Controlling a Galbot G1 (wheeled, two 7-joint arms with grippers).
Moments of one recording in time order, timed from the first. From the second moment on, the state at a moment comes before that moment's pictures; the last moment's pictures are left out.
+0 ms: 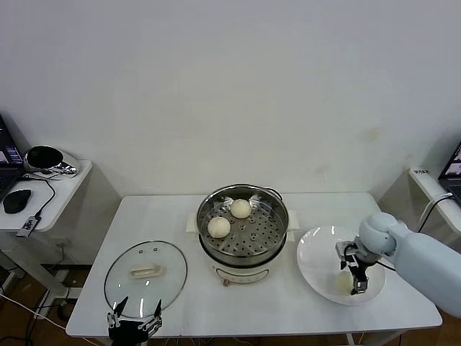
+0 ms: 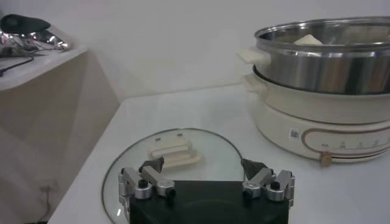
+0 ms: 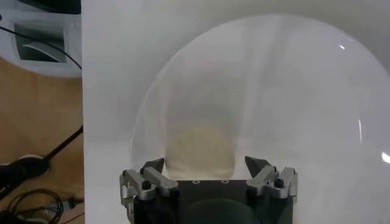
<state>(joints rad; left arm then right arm) 1.85 -1.60 -0.69 -2.22 0.09 0.27 0.18 -0.31 0.59 -0.55 1.44 -0.35 -0.34 -1.27</state>
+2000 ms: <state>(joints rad) 1.79 -1.59 -0.69 -2.26 0.08 0.29 0.17 0.43 1.00 -0.92 1.30 -0.10 0.69 -1.29</state>
